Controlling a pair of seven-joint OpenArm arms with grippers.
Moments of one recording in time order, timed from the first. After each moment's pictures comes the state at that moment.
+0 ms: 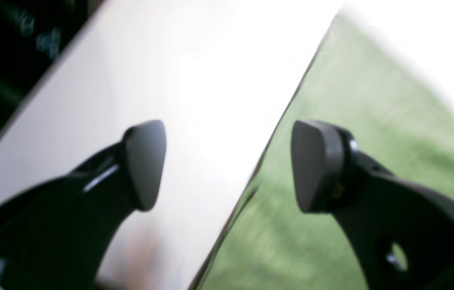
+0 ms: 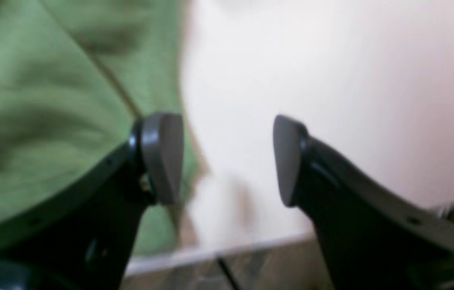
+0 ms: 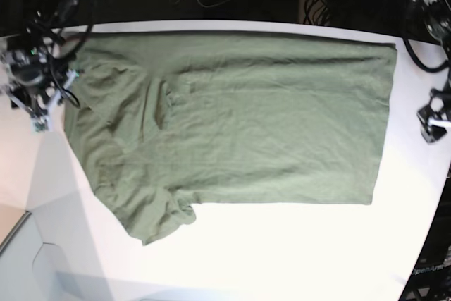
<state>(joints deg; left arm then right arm) 3.8 -20.1 -39.2 98.5 -32.2 -2.3 55.6 -4.5 0.8 33.3 108.8 -15.1 40.1 -55.9</state>
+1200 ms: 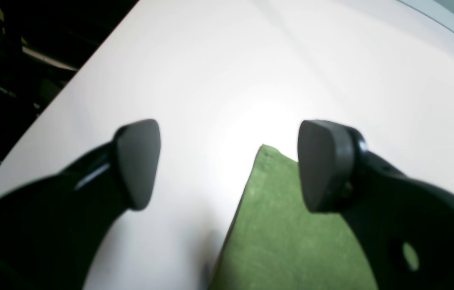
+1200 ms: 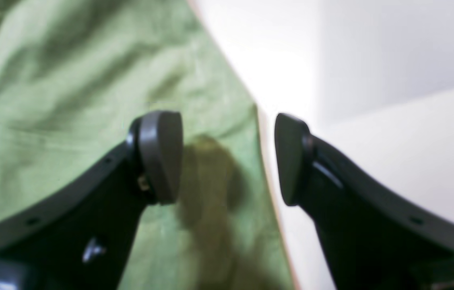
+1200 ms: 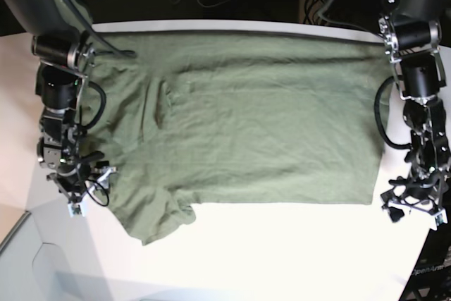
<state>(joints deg) -26.9 -22.2 -12.4 56.2 -20.7 -2.0 25.2 32.0 12.6 19.2 36.8 -15.0 22.9 -13.6</state>
